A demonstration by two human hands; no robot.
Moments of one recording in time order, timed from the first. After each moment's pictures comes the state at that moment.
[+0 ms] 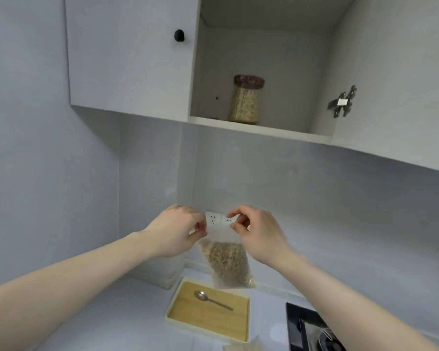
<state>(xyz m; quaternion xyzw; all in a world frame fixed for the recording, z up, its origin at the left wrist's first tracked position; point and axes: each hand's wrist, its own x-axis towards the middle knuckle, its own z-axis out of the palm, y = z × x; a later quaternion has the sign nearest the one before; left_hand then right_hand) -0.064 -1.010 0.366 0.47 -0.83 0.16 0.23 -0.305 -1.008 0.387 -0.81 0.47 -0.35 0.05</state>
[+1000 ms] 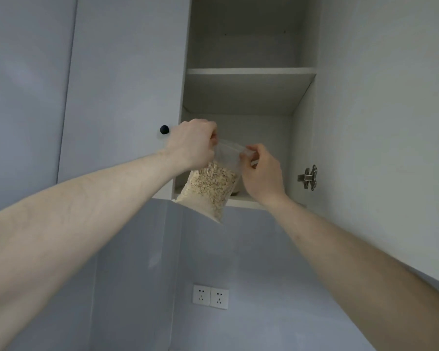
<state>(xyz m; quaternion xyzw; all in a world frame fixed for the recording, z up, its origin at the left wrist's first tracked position) -0.106 -1.026 0.696 0.48 -0.69 0.37 0.41 -0.291 -1.053 0.636 -0.67 0.37 -0.63 -0.09</state>
